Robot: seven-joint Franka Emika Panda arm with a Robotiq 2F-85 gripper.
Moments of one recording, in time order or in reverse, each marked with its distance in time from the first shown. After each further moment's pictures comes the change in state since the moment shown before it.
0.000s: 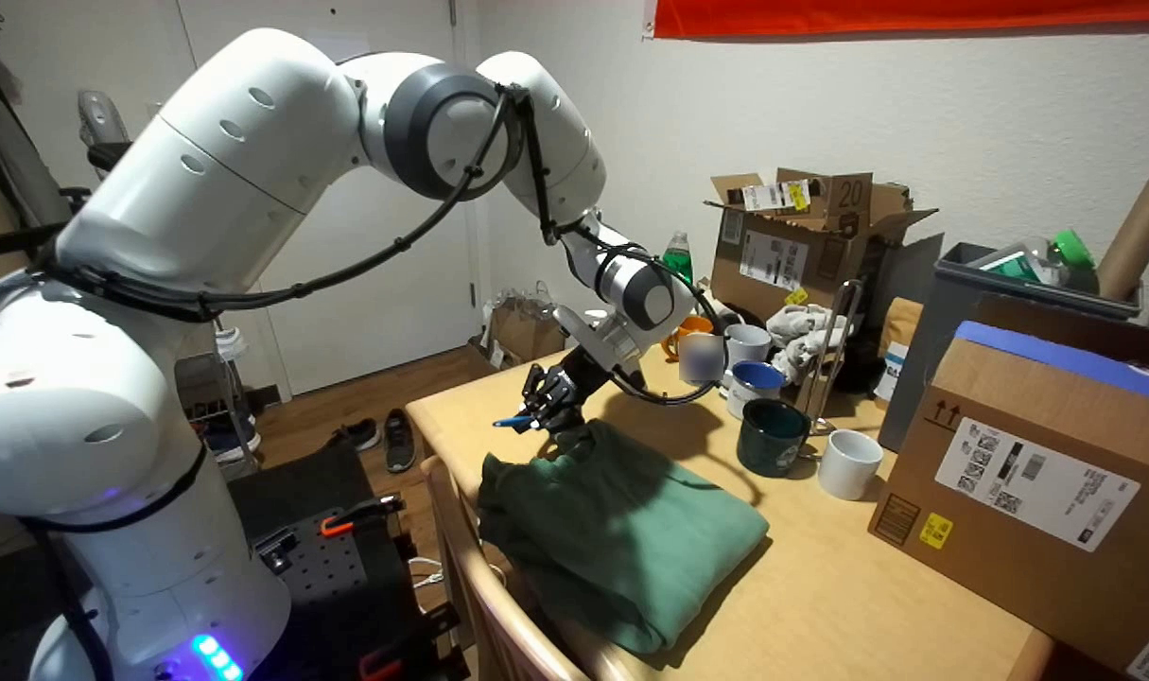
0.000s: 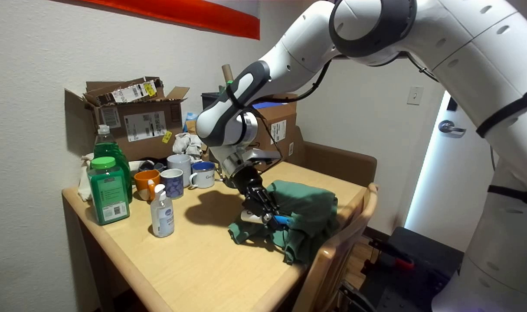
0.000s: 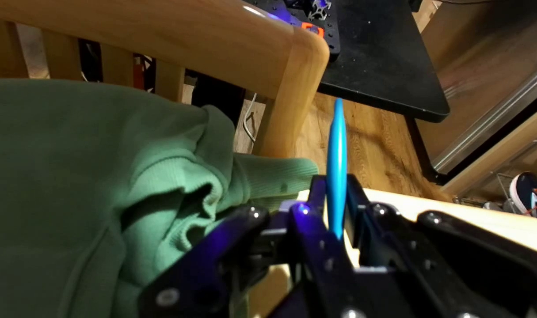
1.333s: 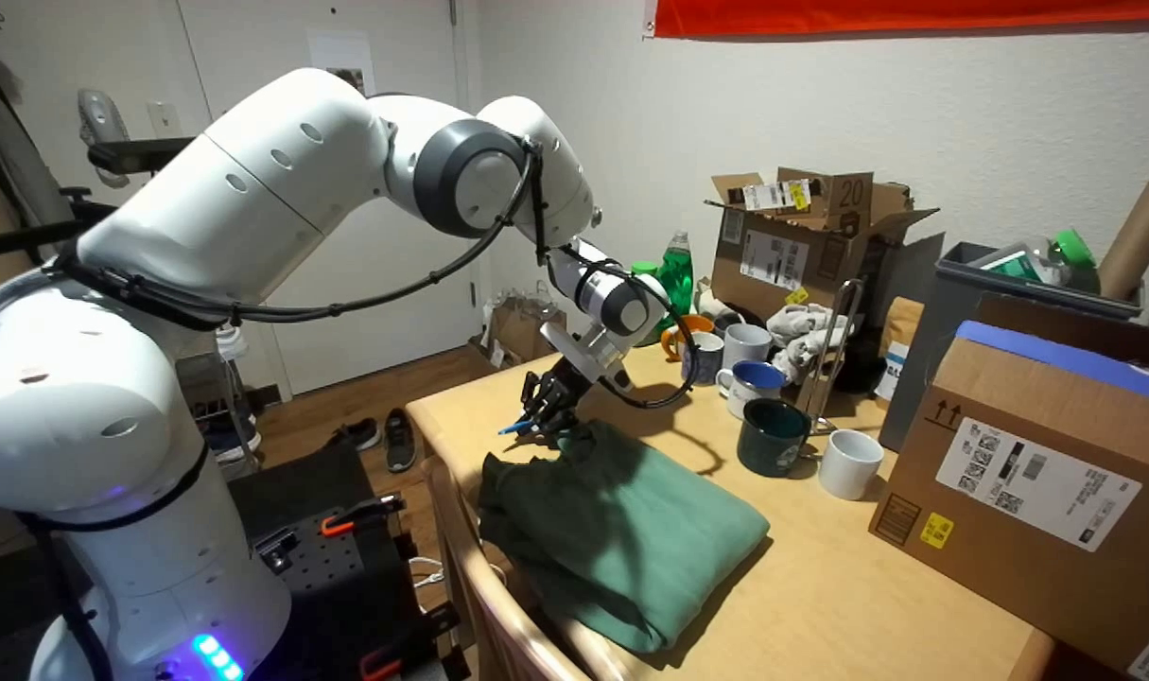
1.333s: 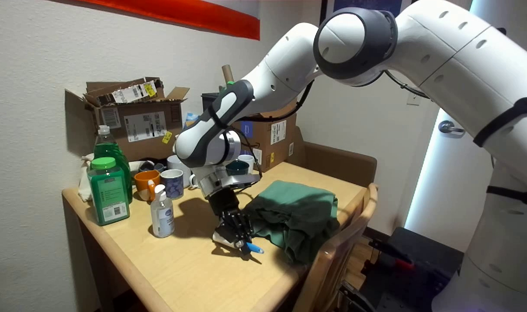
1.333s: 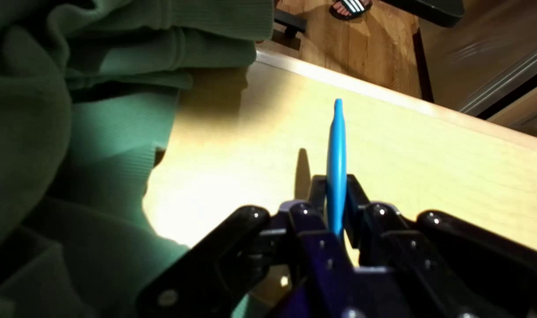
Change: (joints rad) arm 0.058 0.134 0.055 0.105 0.007 0.184 0.000
